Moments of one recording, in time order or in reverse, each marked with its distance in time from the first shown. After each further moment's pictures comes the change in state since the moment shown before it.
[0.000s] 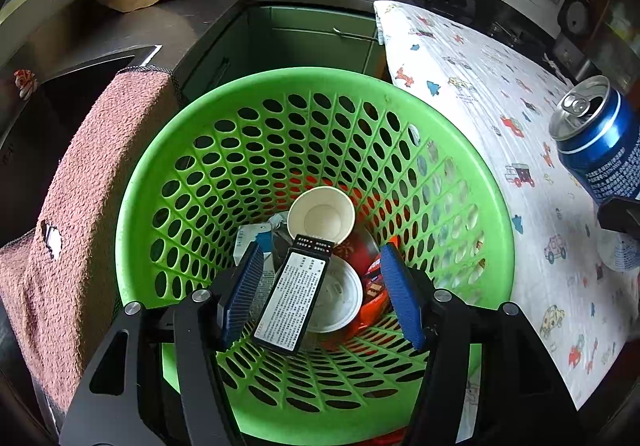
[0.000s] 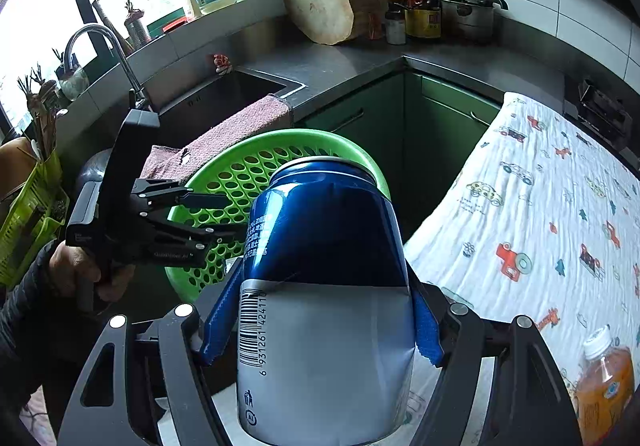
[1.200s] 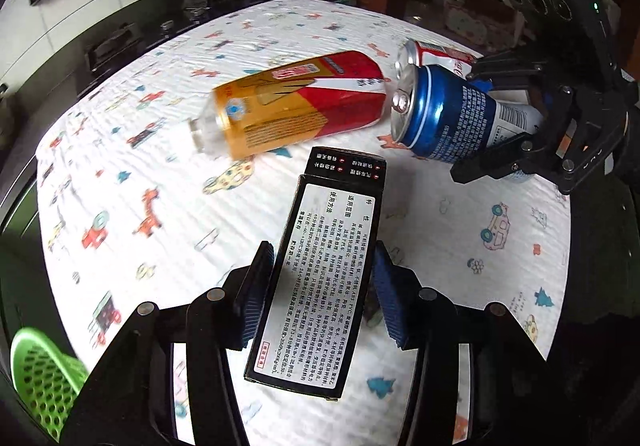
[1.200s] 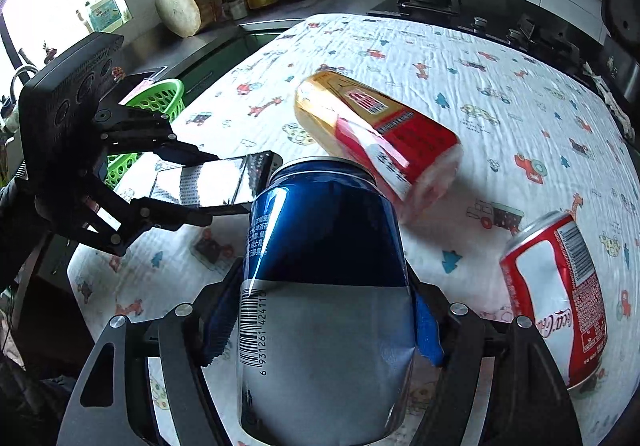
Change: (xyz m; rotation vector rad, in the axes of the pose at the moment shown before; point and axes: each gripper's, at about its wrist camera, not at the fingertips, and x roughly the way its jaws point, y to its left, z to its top) left arm -0.010 -0.331 -0.030 0.788 -0.008 -0.430; right arm -0.183 -0.150 -0.219 0.255 0.037 -0.238
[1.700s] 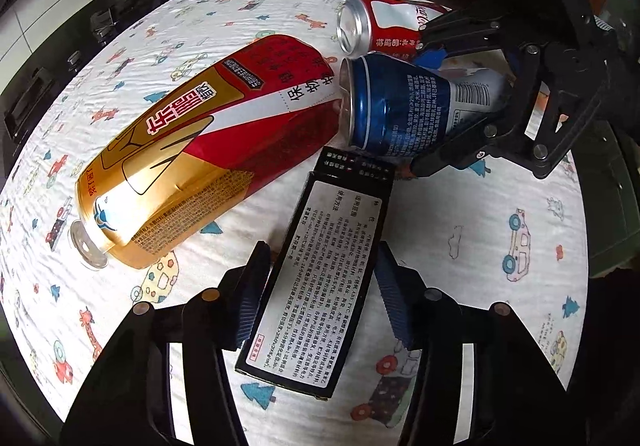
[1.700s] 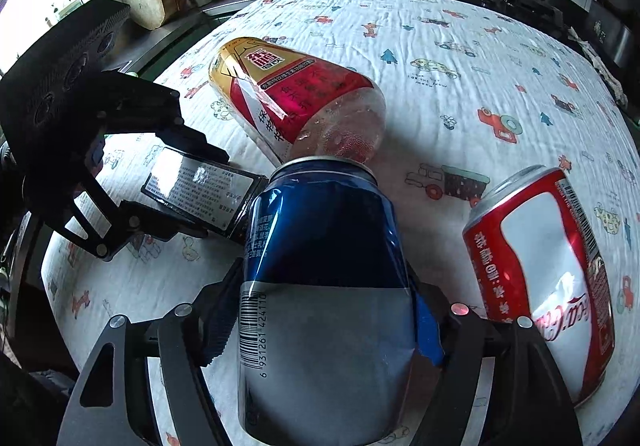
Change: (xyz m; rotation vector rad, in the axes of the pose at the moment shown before) left arm 0.087 -0.027 0.062 0.283 0.124 -0.147; right arm 0.023 -0.071 -0.016 0.078 0.083 -0.055
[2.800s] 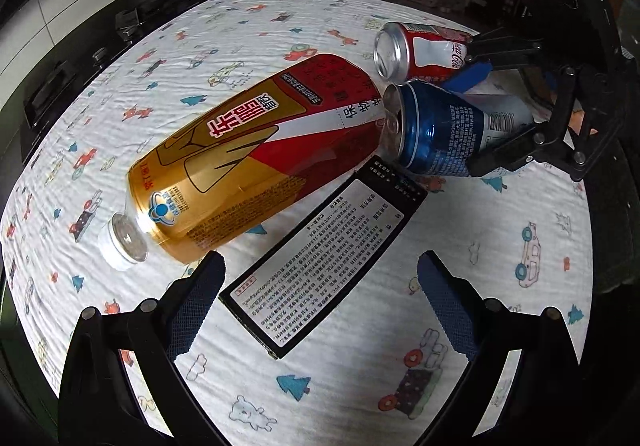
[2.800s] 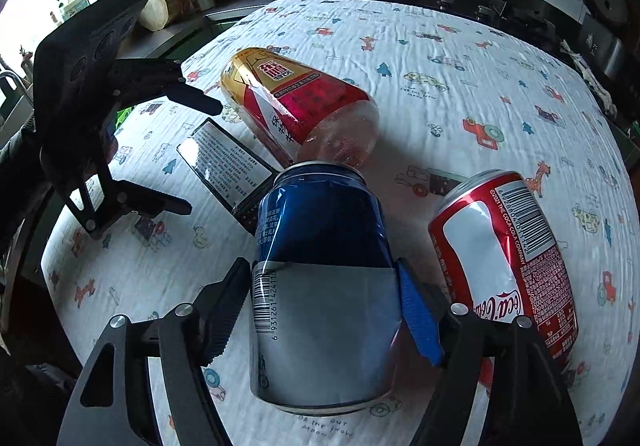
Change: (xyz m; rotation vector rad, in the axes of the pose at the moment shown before) left arm -0.007 0.025 0.003 -0.047 -0.034 0.023; right arm -0.022 0.001 -0.009 -0.004 -0.021 -0.010
